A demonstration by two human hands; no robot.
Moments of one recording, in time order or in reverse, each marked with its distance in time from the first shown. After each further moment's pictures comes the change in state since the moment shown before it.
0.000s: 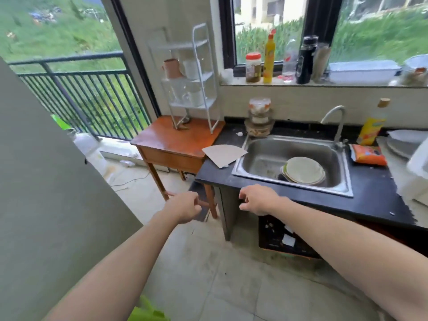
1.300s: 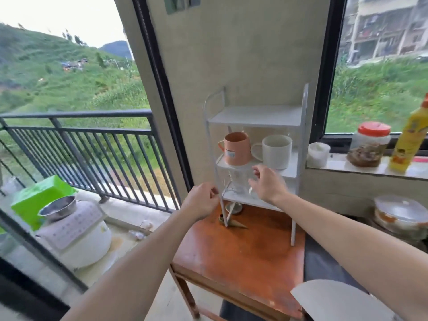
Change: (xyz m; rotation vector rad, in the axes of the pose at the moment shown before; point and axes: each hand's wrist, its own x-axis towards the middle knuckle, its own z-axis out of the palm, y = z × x) left_hand 0.526 -0.277 -0.323 -0.349 0.360 0.115; right_hand 0.643 -0.134 -0.252 0.427 0.616 0.117
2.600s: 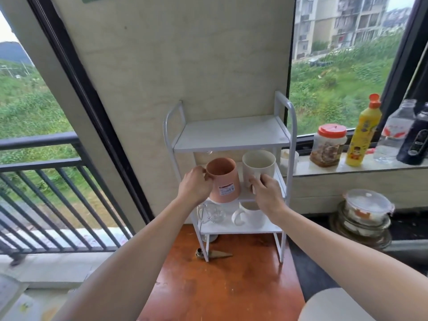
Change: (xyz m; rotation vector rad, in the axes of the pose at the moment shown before) left_hand 0.198 0.023 0.004 -0.136 0.020 0.196; right_hand 0.077 0.024 0.017 0.551 0.412 0.378
